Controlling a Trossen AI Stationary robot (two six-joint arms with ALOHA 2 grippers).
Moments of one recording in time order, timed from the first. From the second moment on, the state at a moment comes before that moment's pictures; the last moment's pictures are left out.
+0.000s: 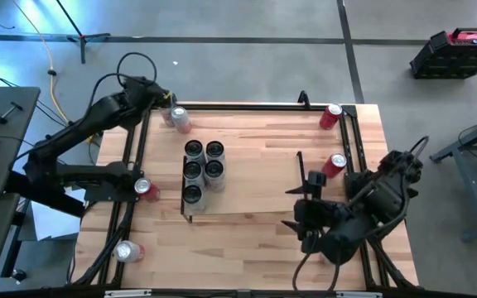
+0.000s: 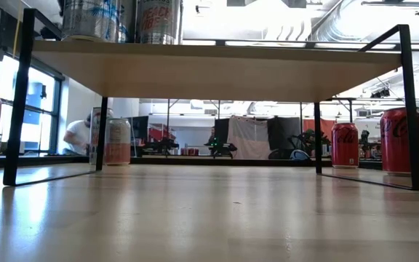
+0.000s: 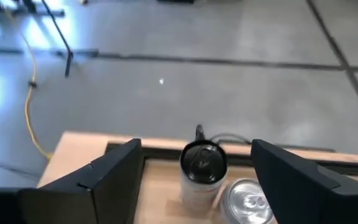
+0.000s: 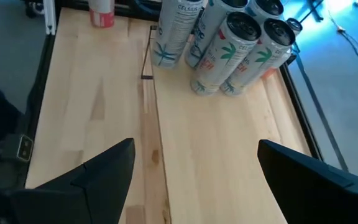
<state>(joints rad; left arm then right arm) 0.67 1.04 1.11 -0.92 -0.80 -0.68 0.72 1.80 2.31 -1.56 0.72 0.53</state>
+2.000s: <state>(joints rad) 0.86 1.07 0.76 -0.52 -0.68 -0.78 0.67 1.85 2.31 -1.57 0.67 0.46</state>
